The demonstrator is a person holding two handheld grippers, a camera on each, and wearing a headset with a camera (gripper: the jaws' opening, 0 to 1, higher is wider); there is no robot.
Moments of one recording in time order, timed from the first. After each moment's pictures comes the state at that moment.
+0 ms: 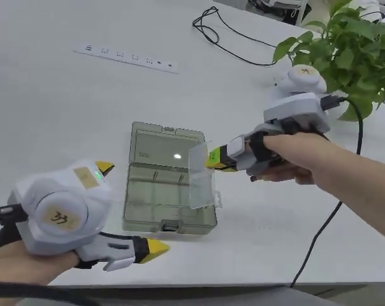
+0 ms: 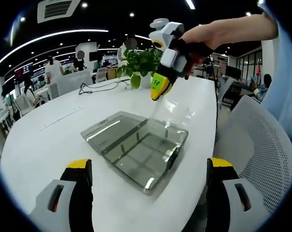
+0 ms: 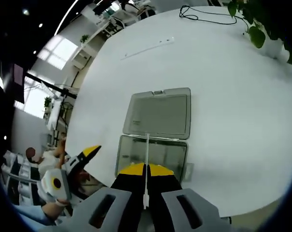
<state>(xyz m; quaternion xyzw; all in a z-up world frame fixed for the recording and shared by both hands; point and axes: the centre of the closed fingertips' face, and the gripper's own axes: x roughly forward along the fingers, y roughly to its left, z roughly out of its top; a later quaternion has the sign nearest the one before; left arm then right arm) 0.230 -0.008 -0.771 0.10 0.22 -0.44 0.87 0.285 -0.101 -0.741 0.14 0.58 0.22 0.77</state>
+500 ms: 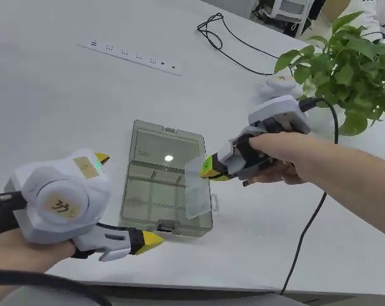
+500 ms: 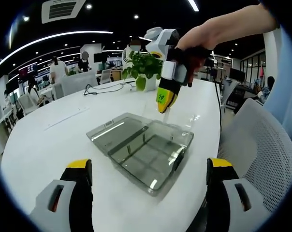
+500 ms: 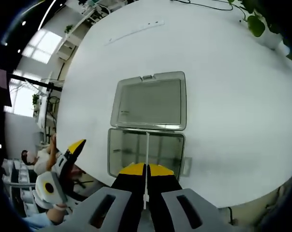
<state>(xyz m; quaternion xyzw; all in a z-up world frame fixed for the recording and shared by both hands) 0.238 0.000 -0.767 0.09 0.21 -0.42 0.88 0.284 -0.097 -0.767 0.12 0.65 0.18 0.73</state>
